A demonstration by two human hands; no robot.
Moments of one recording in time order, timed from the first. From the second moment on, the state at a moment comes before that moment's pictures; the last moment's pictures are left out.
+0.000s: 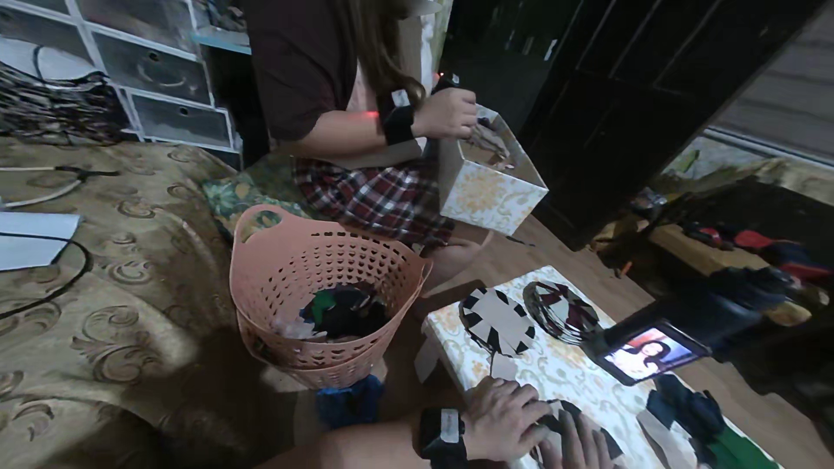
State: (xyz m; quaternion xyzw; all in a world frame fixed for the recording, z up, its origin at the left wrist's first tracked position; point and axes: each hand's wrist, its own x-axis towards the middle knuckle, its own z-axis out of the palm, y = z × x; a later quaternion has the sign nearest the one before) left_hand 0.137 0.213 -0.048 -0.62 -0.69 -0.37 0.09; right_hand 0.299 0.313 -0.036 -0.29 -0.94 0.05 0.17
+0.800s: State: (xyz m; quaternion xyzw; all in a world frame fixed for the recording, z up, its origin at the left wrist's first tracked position) left_hand 0.134 0.211 -0.046 -0.62 -0.69 -0.35 0.09; right_hand 0.298 0.310 -0.033 -0.30 -0.94 0.05 0.17
